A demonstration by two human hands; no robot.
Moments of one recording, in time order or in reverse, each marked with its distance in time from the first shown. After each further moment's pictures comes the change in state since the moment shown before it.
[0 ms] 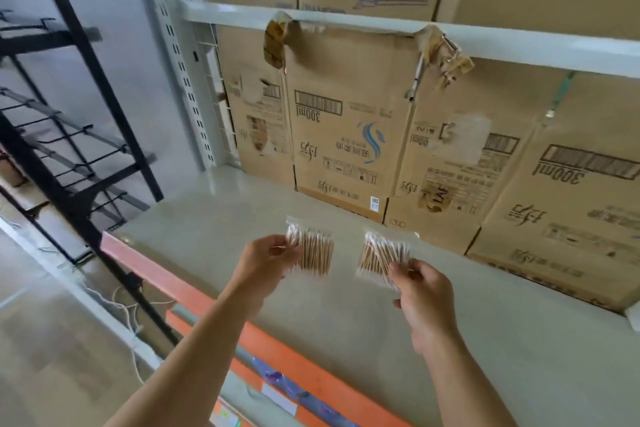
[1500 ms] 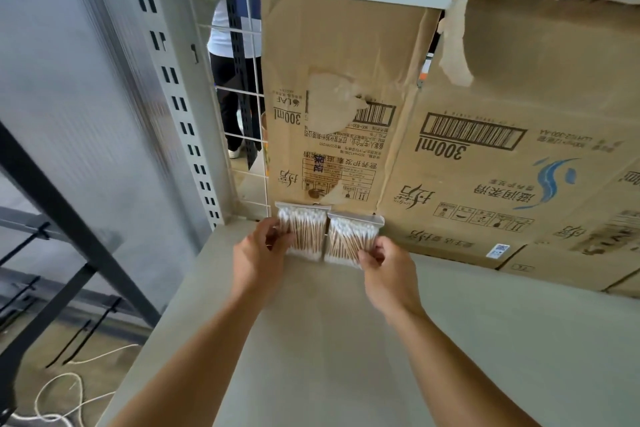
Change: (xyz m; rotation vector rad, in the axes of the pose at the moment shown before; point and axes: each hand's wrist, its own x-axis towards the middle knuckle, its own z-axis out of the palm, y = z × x) left_hand 0.287 -0.037 -0.130 0.349 0.003 0.324; right_hand 0.132 0.008 0.287 -0.529 0.156 -0.135
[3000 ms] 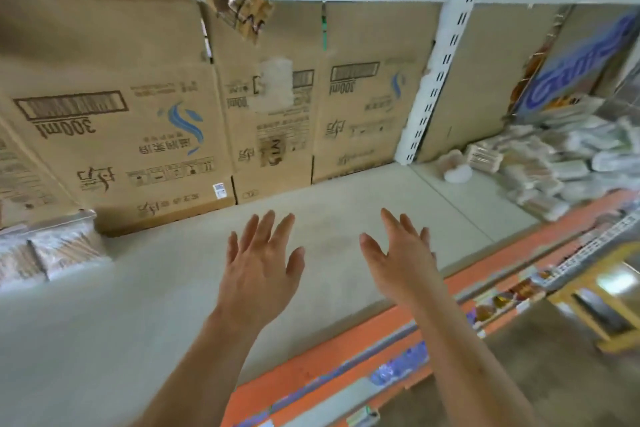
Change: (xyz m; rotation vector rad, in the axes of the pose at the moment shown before) left_hand -0.242 0.198 0.145 0.419 -0.621 0.732; right_hand -0.189 0.118 -0.304 -0.328 0.283 0.479
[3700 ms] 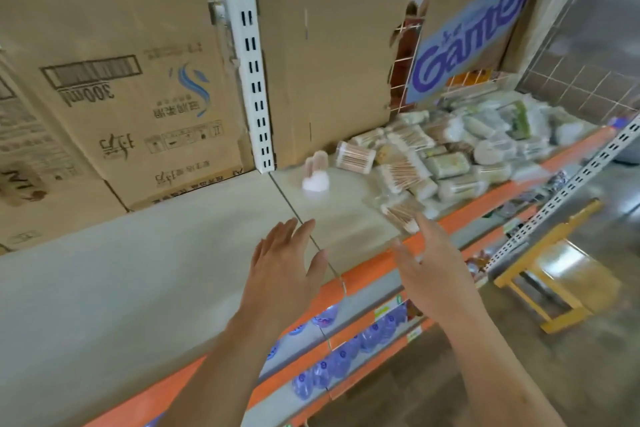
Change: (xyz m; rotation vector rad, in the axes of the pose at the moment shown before) left_hand 0.105 0.288 0.173 -0.115 -0.111 0.071; right_hand 0.107 0.274 -0.183 0.206 0.111 0.023
